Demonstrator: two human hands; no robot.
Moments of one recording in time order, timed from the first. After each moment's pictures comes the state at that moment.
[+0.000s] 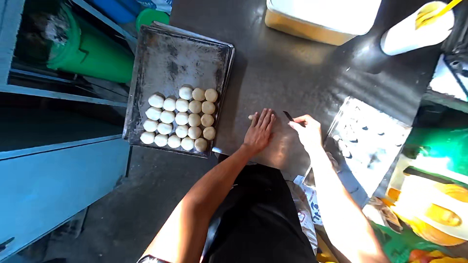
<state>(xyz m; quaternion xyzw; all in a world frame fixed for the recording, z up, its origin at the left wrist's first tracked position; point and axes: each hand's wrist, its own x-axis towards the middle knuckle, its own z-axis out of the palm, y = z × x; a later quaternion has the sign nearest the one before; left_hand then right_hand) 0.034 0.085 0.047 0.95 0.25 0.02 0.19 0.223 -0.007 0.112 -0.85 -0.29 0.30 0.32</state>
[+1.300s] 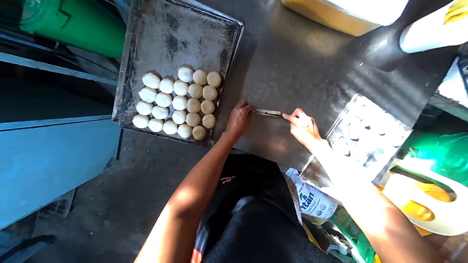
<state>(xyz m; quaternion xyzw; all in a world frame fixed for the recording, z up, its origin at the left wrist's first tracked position) -0.023 0.141 0.063 0.80 0.42 0.09 0.42 0.218 -0.007 0.088 -0.72 -0.67 0.15 0.11</state>
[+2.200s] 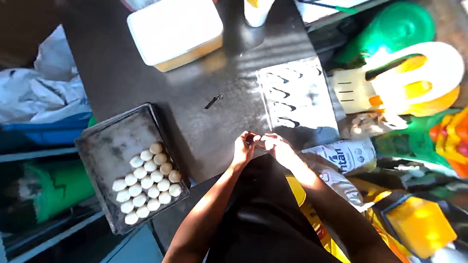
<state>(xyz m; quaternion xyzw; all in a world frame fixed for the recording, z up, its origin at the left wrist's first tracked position) 0.098 -0.028 0.132 0.68 0.25 -0.03 0.69 0.166 -0.205 0.135 -0.60 0.04 0.40 0.69</state>
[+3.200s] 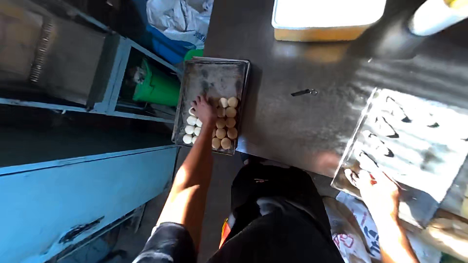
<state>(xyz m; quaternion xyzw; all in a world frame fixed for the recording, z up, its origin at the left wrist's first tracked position) -0.123 0.278 0.148 0.73 0.67 0.05 0.11 0.196 -0.217 0.175 -0.91 -0.30 0.14 0.24</state>
